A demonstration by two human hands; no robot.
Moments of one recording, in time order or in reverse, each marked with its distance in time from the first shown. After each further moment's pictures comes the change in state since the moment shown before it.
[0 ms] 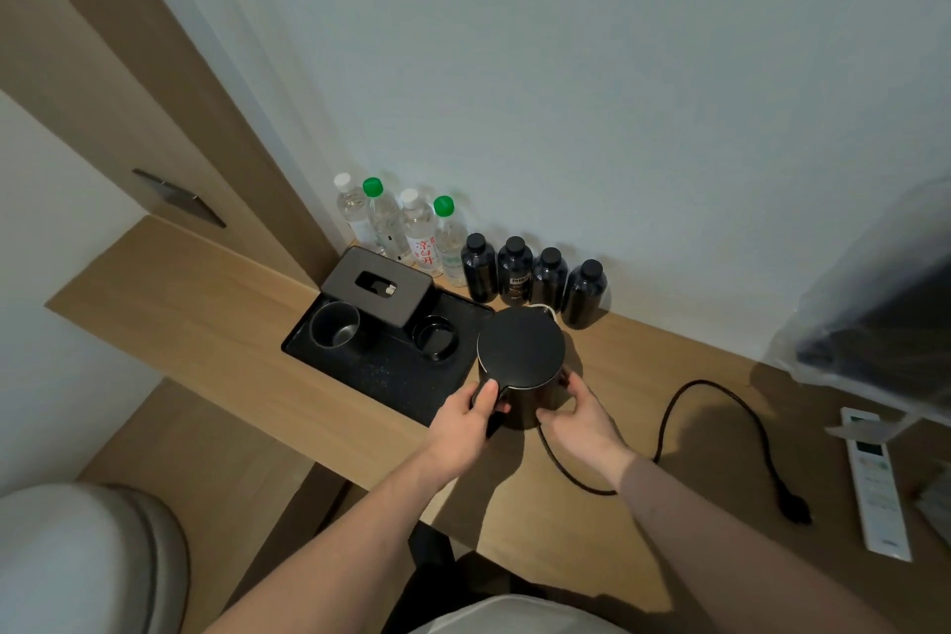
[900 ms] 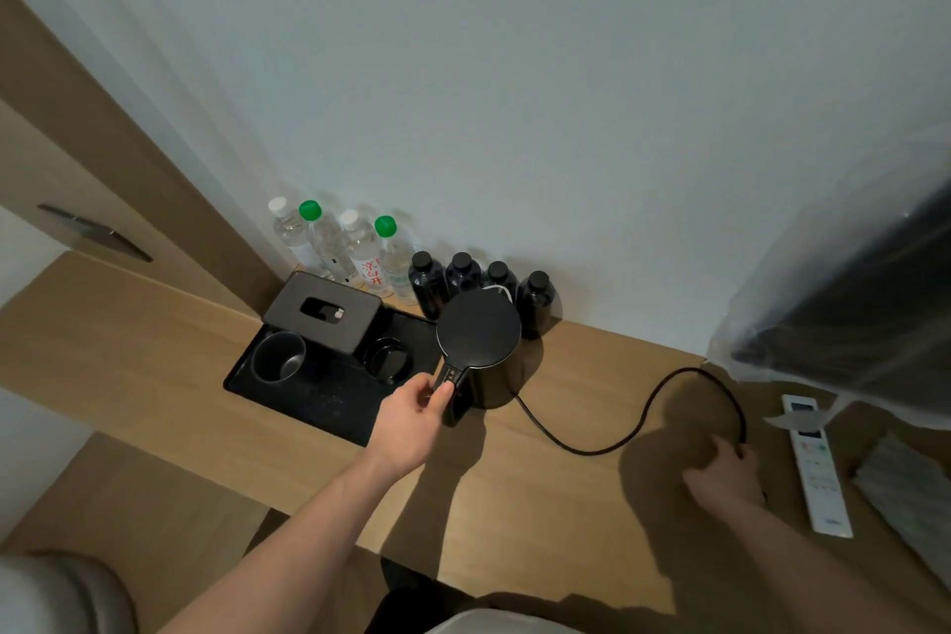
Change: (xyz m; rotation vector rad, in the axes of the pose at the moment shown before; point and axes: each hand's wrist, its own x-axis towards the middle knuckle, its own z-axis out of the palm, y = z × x) left_hand 0.025 0.025 -0.011 0.333 0.124 0.190; right_hand -0.003 0.160 -0.169 -0.346 0.412 0.500
